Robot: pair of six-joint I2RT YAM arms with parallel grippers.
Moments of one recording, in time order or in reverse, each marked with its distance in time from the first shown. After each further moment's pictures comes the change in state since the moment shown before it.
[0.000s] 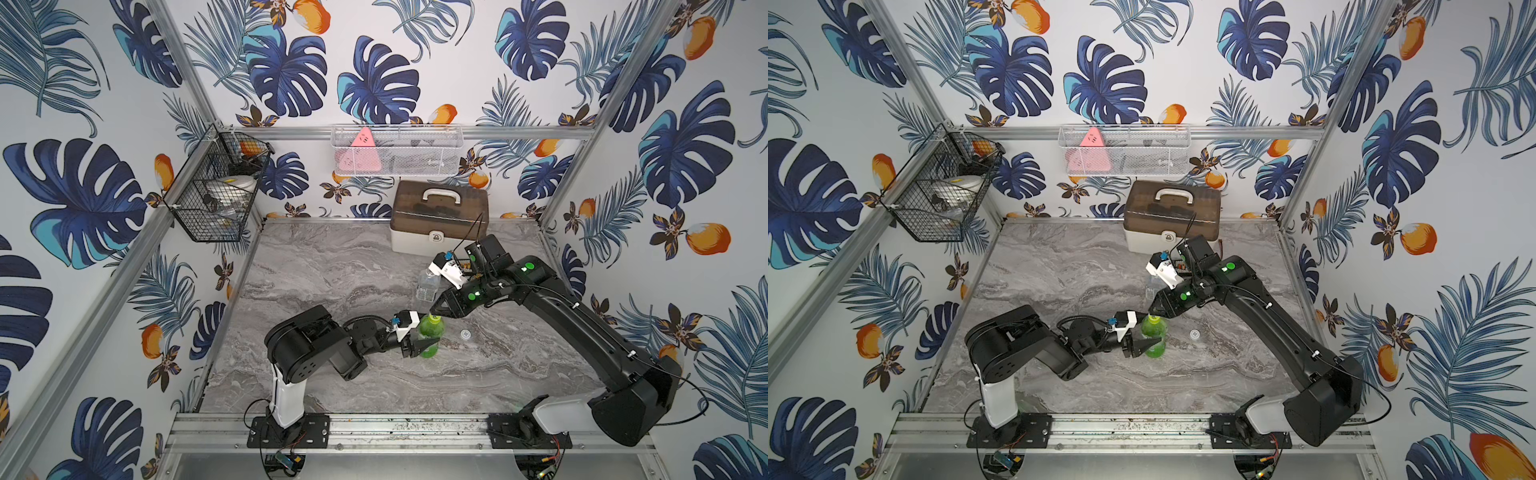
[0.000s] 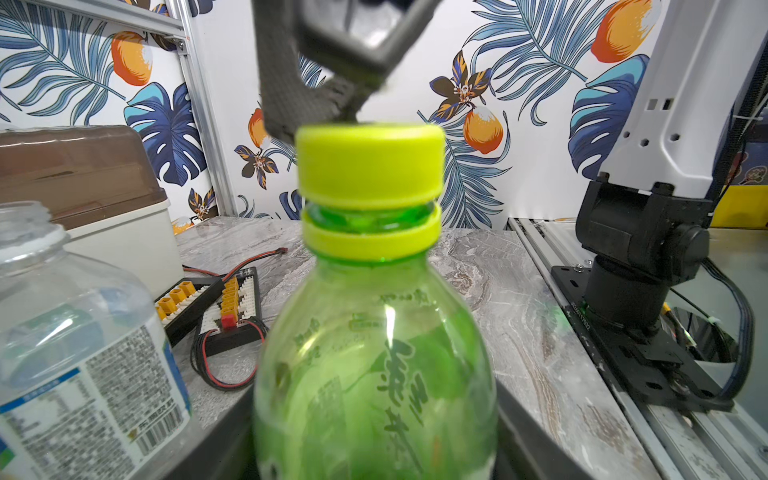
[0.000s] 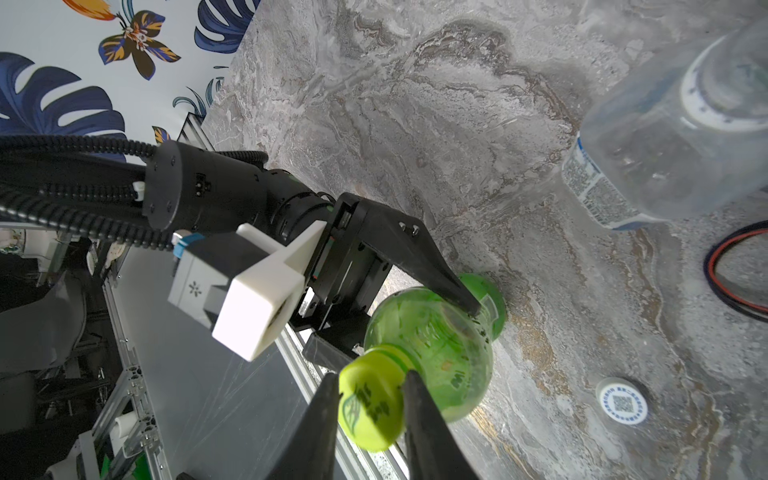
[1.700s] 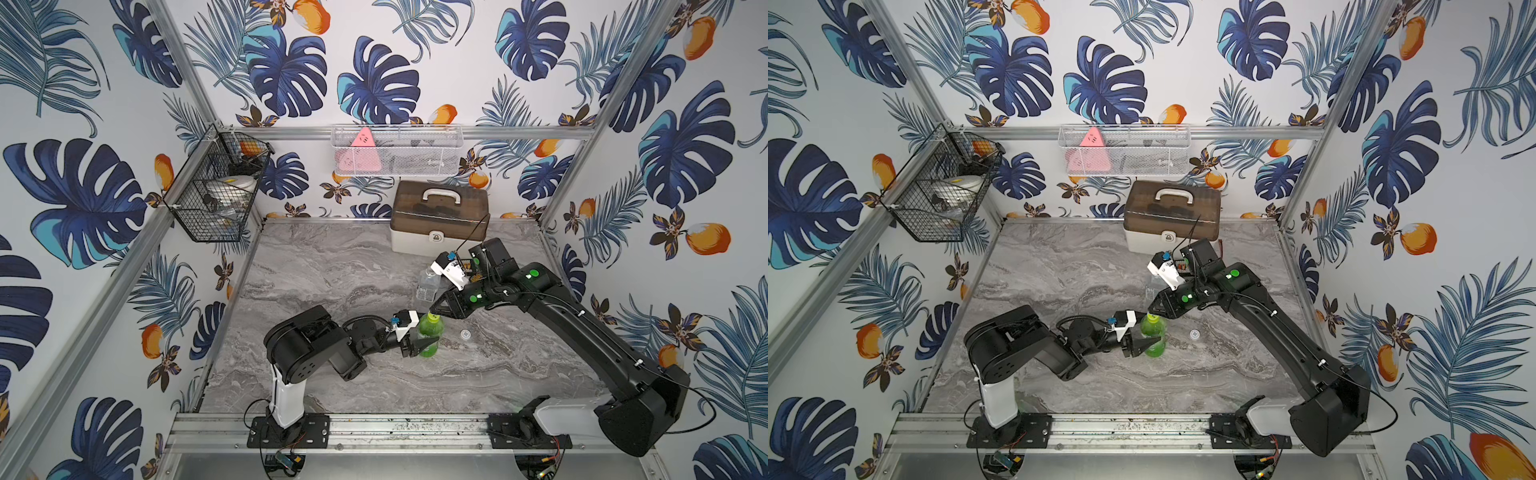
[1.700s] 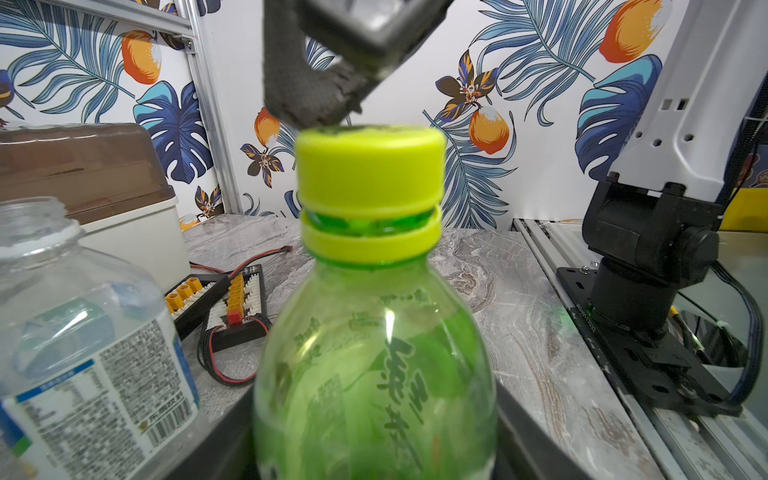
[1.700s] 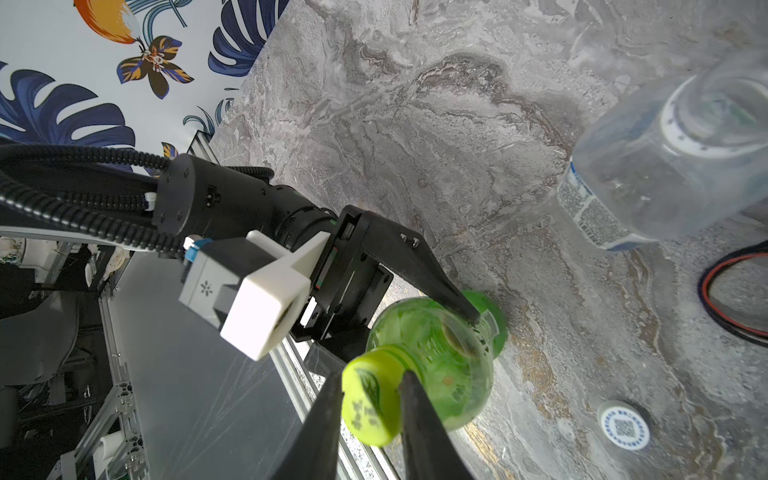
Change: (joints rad) left arm 0.002 -0.006 -0.007 0.000 -0.017 -0.004; right arm -0.002 -0.058 -0.059 0.089 -0.010 0.023
